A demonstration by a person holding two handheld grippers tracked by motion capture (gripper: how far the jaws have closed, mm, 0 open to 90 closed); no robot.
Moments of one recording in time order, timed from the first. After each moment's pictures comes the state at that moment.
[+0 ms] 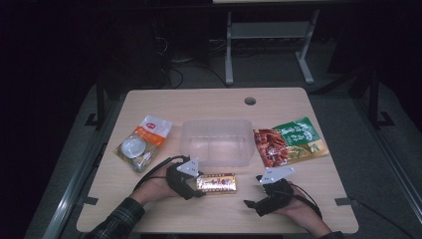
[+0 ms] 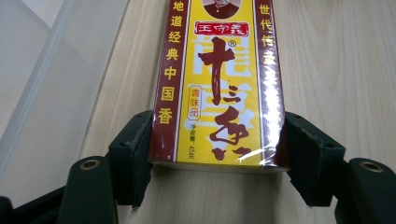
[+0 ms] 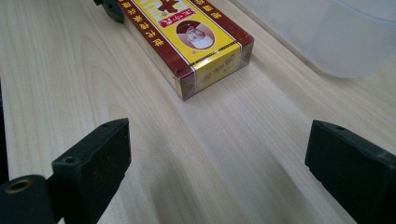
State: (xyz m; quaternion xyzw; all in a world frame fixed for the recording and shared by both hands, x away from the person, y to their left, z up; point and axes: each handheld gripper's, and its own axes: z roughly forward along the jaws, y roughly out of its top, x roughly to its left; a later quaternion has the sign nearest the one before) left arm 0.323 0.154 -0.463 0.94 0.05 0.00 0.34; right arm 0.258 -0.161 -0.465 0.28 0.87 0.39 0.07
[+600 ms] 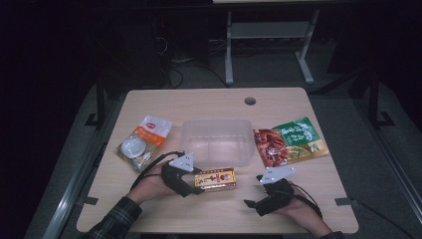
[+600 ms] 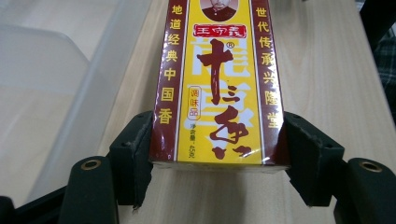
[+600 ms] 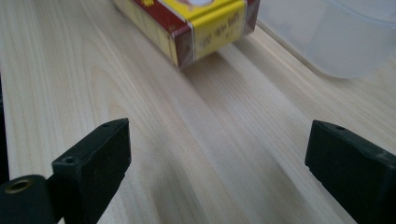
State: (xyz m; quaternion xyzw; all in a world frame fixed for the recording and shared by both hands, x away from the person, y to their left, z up) left arm 0.322 0.165 -0.441 0.92 0.07 -0.01 0.38; right arm 0.259 -0.162 -0.464 0.28 0.87 0.39 0.08
